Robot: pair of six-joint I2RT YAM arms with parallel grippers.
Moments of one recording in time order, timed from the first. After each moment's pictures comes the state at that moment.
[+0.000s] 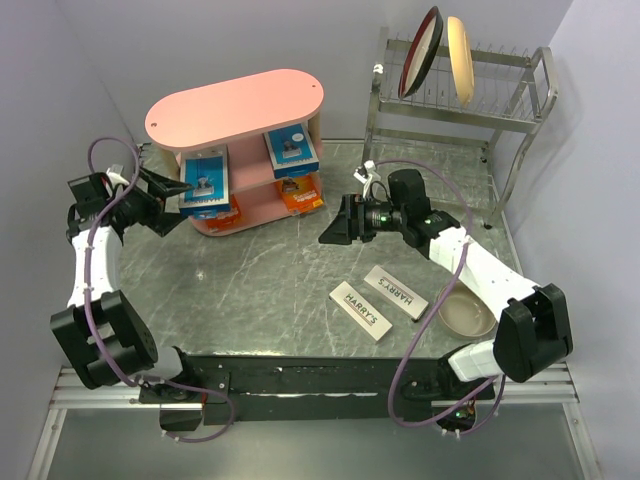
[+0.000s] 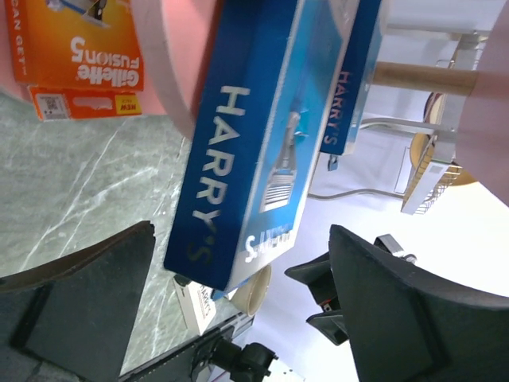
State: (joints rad) left arm 0.43 1.38 1.09 -0.40 0.87 -0.86; right arm 0.44 1.39 1.06 -0.21 -0.75 0.47
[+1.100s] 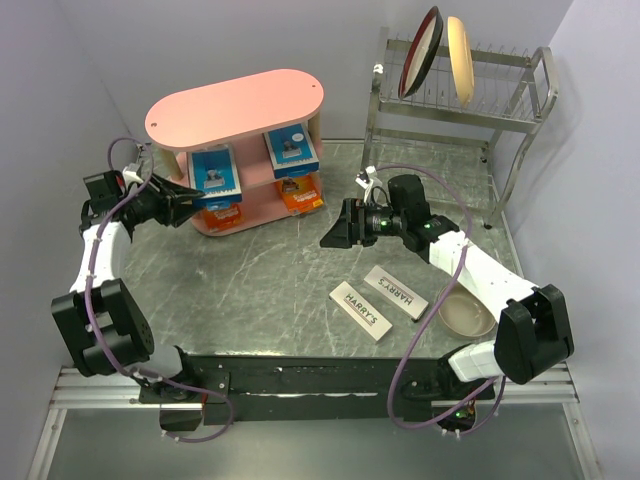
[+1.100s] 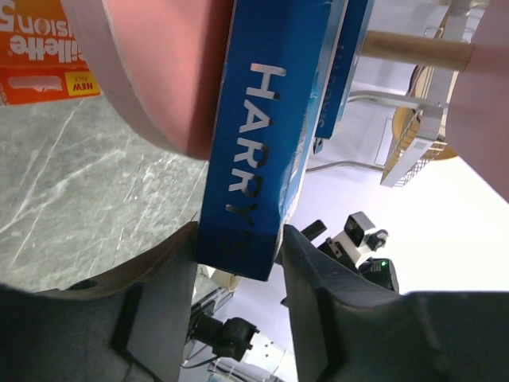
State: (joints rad) left arm 0.36 1.44 1.08 -0.32 0.95 -0.93; right arm 0.44 1.38 1.01 -0.19 -0.72 0.50
